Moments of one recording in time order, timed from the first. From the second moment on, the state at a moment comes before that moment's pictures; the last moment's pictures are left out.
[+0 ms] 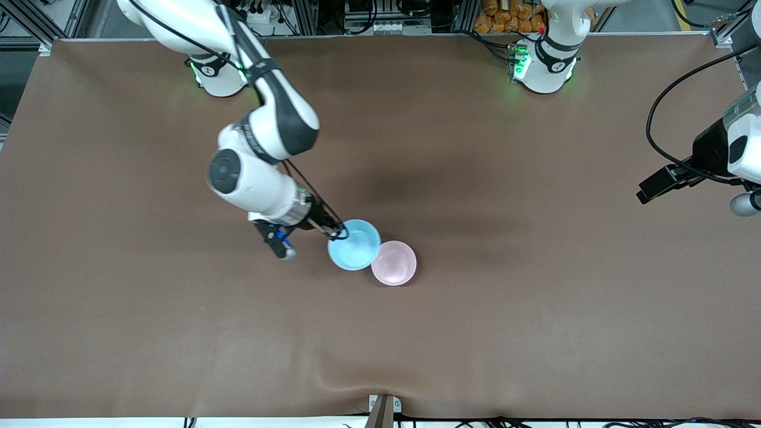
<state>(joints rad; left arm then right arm) 0.10 0.13 -0.22 -1.44 0.04 1.62 -0.46 0.60 0.53 -0.06 -1.61 0.50 2.27 1.12</state>
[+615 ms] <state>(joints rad) 0.11 0.12 -0.22 -1.44 0.04 1.62 -0.46 0.67 0.68 -0.06 -1.53 0.50 2.46 1.21</state>
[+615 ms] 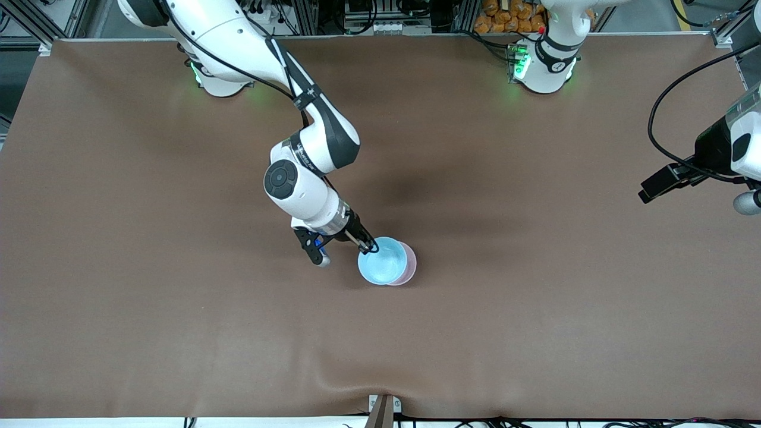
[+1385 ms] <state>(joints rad) 0.10 0.12 -0.22 -1.44 0.04 1.62 -0.46 0.69 0.72 -0.06 -1.52 0.50 2.46 1.21</state>
